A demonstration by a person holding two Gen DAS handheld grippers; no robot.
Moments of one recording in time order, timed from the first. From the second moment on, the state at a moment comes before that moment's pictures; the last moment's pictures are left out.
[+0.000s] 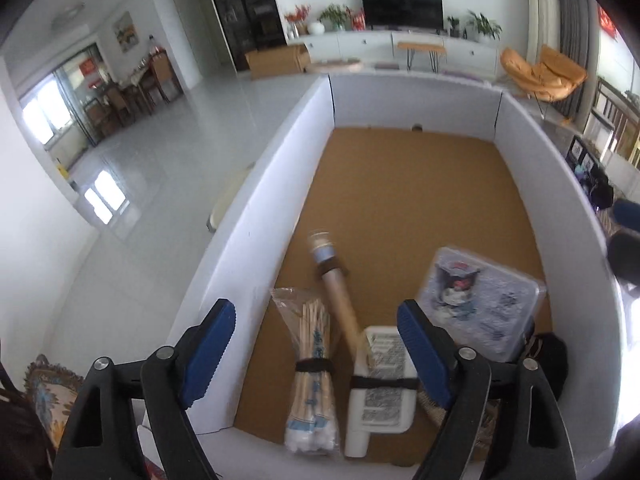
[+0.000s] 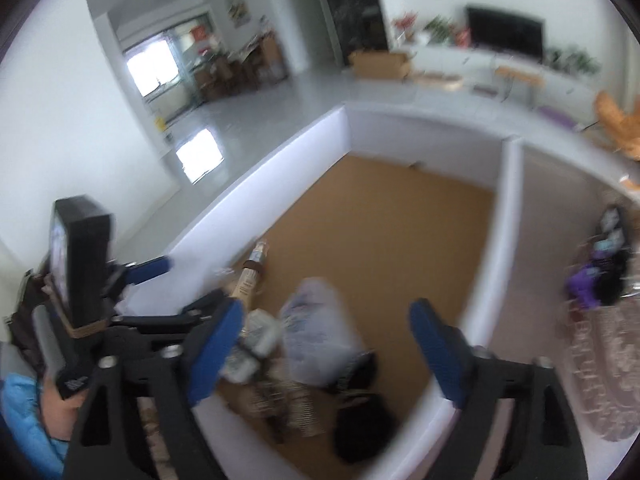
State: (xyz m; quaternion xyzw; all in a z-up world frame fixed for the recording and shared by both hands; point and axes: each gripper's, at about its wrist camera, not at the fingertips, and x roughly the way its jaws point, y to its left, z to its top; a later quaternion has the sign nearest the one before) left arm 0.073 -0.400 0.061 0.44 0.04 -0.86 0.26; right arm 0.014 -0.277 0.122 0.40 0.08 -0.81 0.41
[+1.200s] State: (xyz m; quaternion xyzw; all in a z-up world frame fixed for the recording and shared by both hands) left arm 0.005 -0.074 0.036 0.47 0.01 -0.88 -0.05; right arm -0.046 0.077 0.008 0.42 -0.01 -0.91 0.01
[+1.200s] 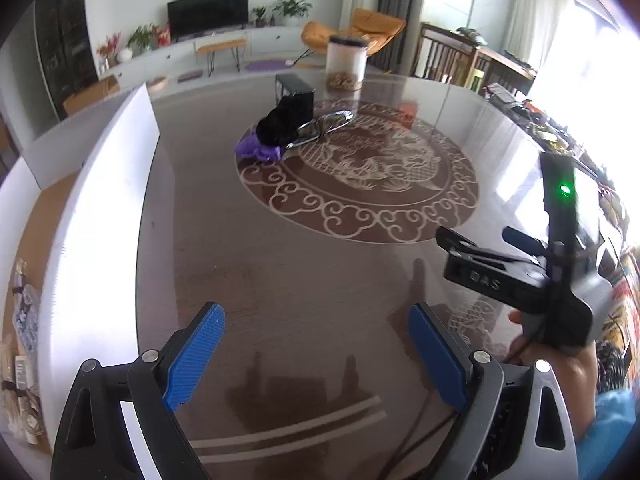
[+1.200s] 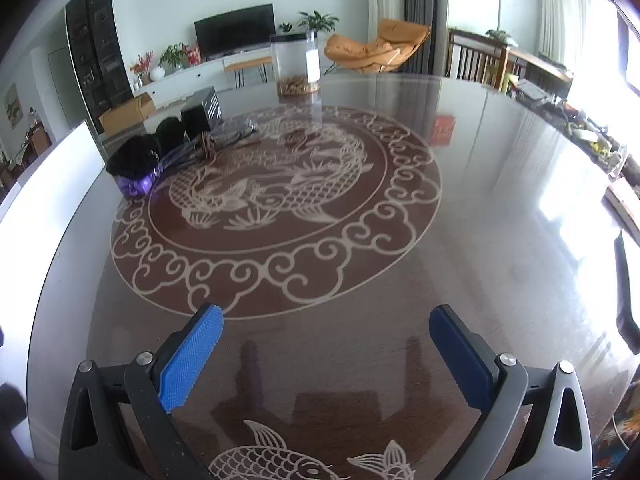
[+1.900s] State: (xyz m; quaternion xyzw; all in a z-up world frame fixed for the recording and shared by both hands) left arm -0.138 -0.079 0.056 0.47 -0.04 -0.88 -0.02; right arm -0.054 0.067 -0.005 0.46 0.01 -0.89 0.02
